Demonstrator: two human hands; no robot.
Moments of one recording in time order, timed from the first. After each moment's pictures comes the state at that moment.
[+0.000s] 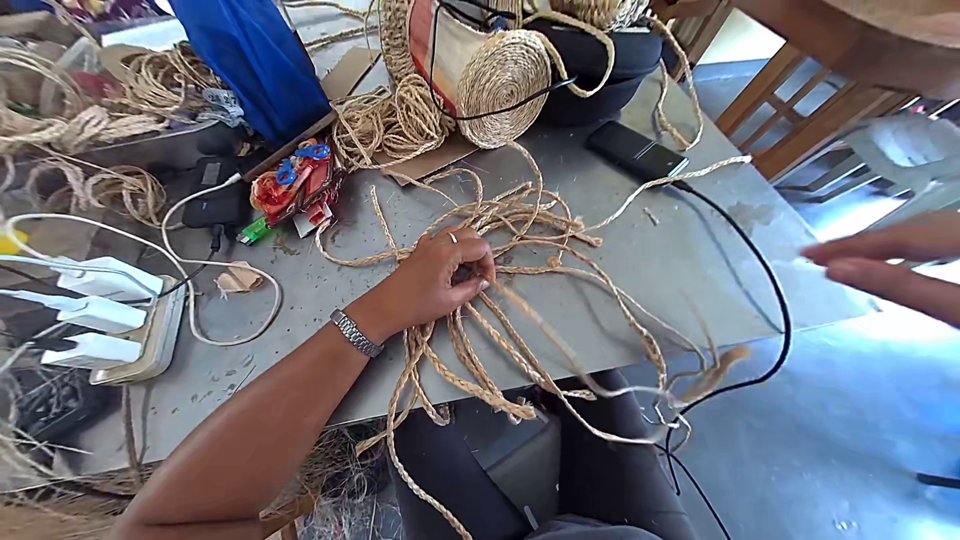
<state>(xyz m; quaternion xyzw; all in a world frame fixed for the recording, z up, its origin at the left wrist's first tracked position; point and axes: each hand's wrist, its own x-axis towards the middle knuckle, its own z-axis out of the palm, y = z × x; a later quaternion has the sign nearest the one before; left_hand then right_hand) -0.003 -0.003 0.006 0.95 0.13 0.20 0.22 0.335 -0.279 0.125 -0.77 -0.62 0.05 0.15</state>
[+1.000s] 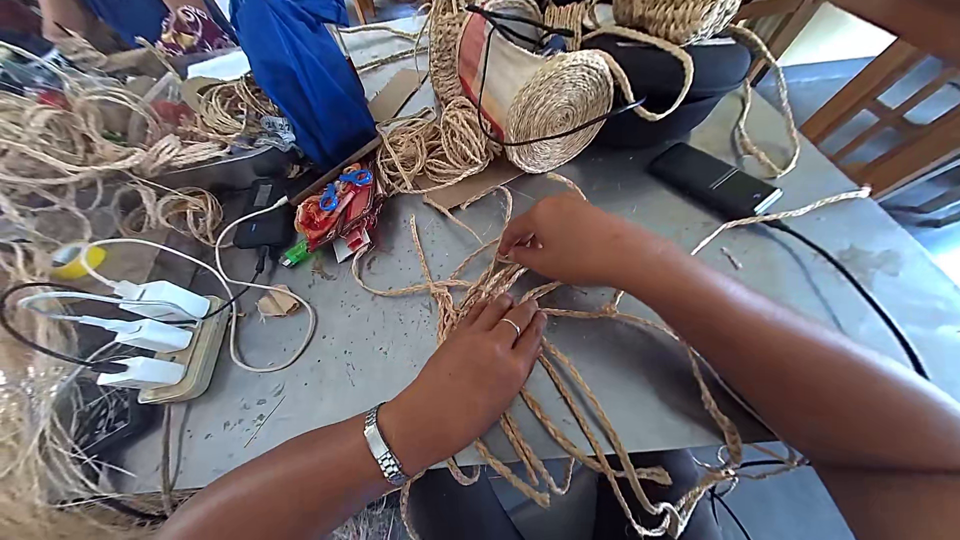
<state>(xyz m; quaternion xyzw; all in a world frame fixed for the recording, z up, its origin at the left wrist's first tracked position) -0.007 -0.060 -0.008 0.97 0.20 0.15 0.00 0.201 -0.010 0.068 -0.57 -0.80 0.17 0.08</state>
